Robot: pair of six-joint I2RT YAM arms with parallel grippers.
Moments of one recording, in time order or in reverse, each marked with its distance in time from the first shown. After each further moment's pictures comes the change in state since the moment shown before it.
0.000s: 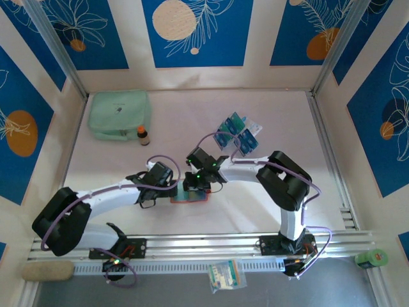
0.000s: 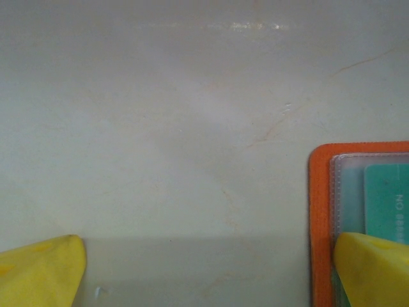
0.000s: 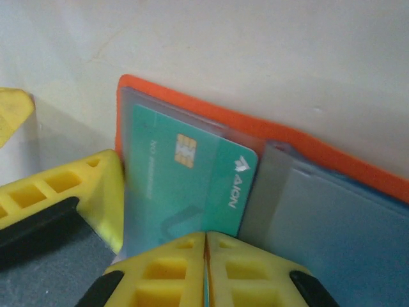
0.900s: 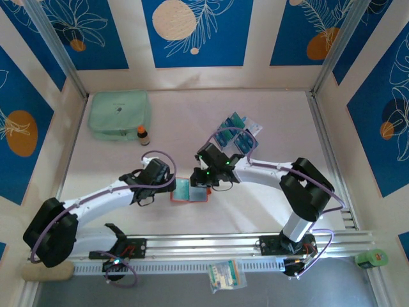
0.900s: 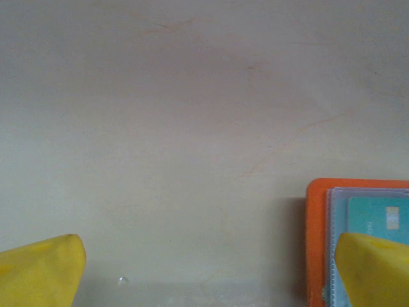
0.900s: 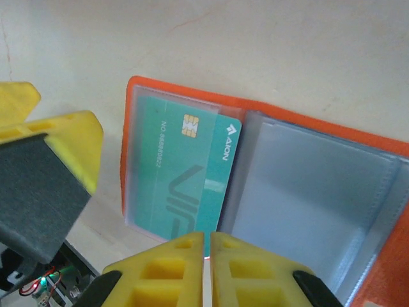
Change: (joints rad) left arm 0.009 -0.115 0.036 -0.073 -0.048 -0.052; right arm -0.040 -0.203 -0.098 -0.043 0.024 -0.008
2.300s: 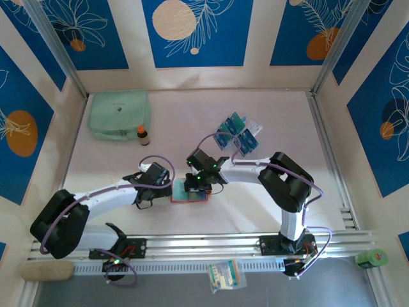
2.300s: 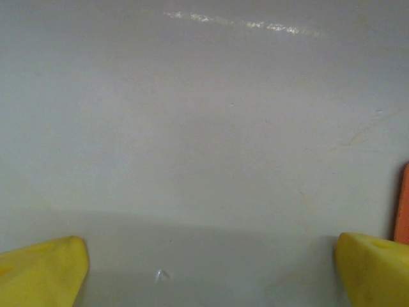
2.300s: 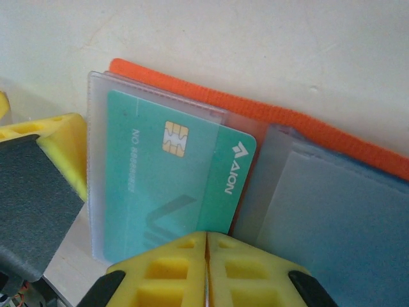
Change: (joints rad) left arm 0.030 0.096 -0.054 0.017 0.011 -0.041; right arm 0.051 0.177 0.081 0.023 0.011 0.004
